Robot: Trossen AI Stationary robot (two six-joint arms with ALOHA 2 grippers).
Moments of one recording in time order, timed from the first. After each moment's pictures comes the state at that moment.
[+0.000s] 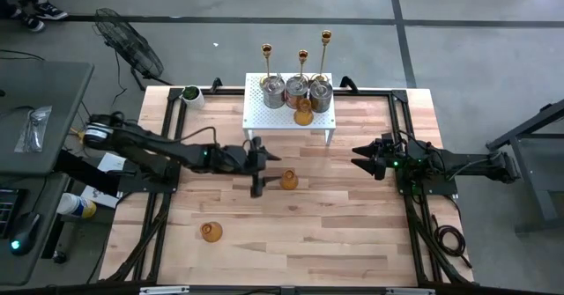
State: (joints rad) left arm -0.11 1.39 0.76 0.29 -0.20 0.02; right arm -0.05 0.12 0.05 -0.06 0.12 0.76
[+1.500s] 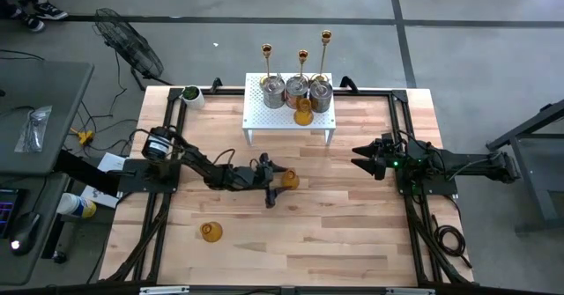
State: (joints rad) left arm -0.17 1.94 0.64 1.11 -0.33 -0.09; right arm -0.05 0.12 0.05 -0.06 0.12 0.76
